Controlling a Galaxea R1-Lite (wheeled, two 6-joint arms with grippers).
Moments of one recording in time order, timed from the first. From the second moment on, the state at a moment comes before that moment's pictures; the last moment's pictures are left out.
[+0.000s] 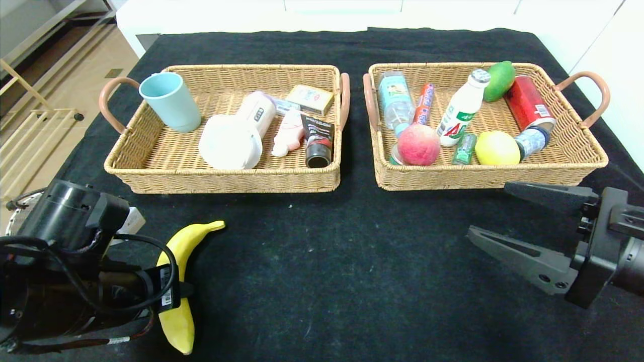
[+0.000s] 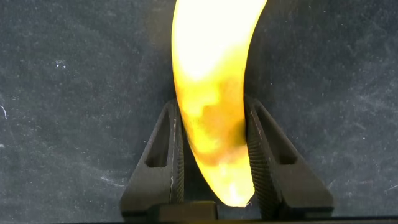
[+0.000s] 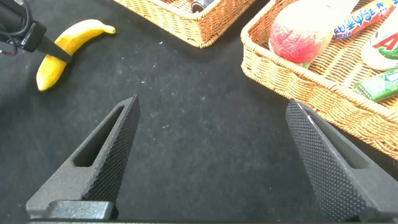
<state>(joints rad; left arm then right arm) -0.30 1.41 -0.82 0.30 0.18 -0.53 0.52 1.23 -0.62 -0.57 0.25 -0.11</state>
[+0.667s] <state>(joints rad) -0.31 1.39 -0.83 0.31 0.19 -0.52 0.52 1.23 -0.62 -0.57 0.25 -0.11</state>
